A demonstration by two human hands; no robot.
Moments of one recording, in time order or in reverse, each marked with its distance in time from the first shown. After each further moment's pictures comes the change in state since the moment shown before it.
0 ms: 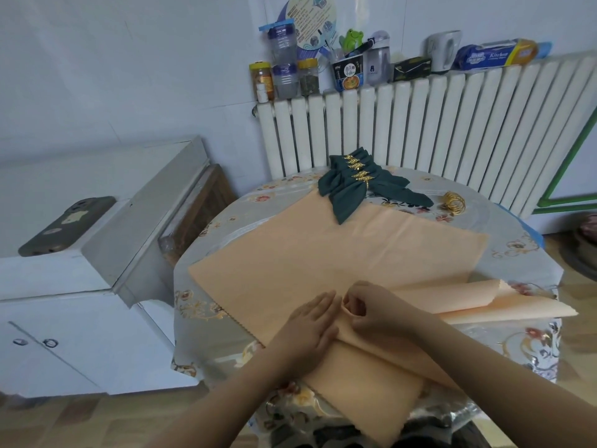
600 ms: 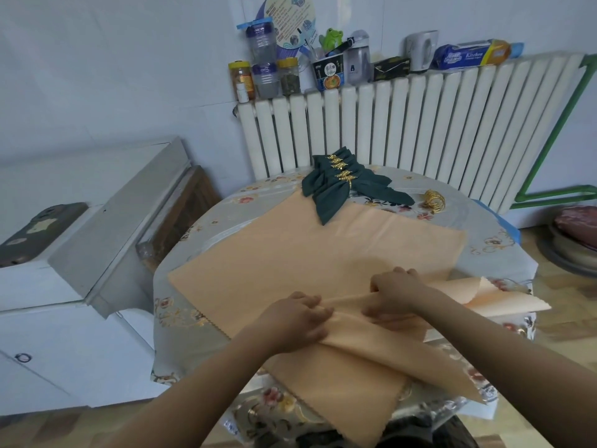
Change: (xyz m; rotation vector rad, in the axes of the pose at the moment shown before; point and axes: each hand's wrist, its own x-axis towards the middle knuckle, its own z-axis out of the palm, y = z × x) left_hand 0.029 0.009 -0.036 0.258 -0.217 0.055; right_hand -0.007 0.030 -0.043 -0.483 -0.177 0.394
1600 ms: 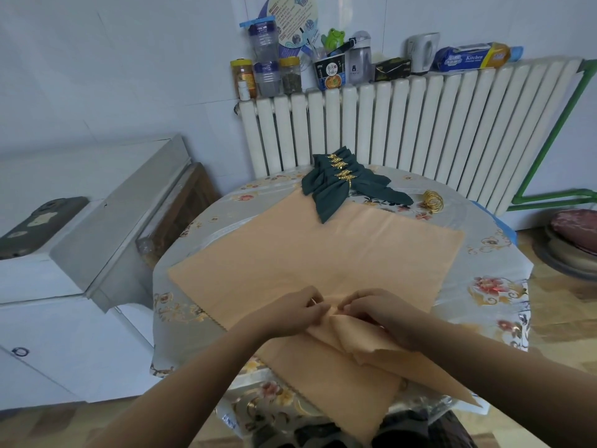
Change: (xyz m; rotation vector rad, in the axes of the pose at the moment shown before) left_hand -0.010 0.011 -0.024 -0.646 -0.034 -0.204; right_hand -0.041 -0.037 0.010 1.291 -0.142 0.108
